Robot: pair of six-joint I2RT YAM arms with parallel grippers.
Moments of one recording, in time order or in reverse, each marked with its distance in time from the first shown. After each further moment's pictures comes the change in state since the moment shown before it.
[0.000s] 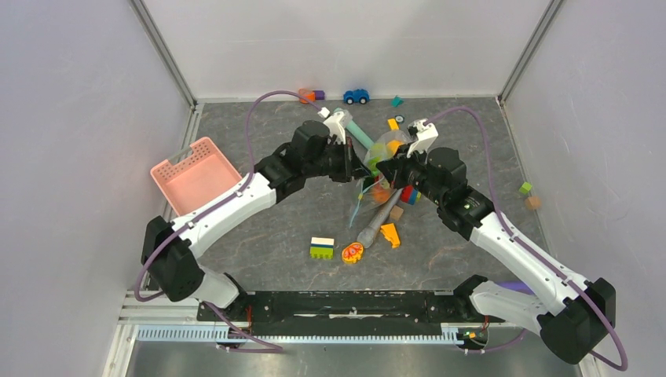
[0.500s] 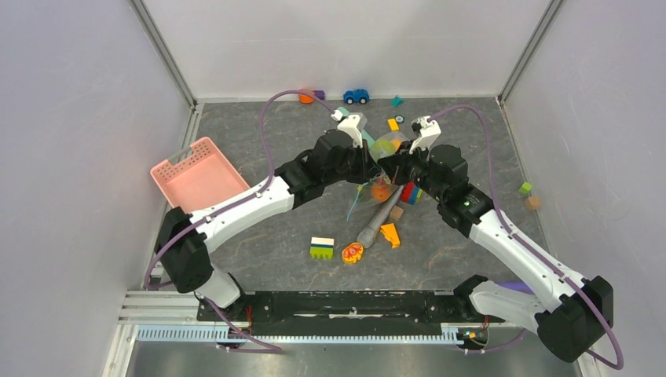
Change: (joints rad) left arm -0.135 0.089 0.045 0.056 -0.304 0.032; right arm -0.027 0.017 0.000 0.031 -0.030 0.027
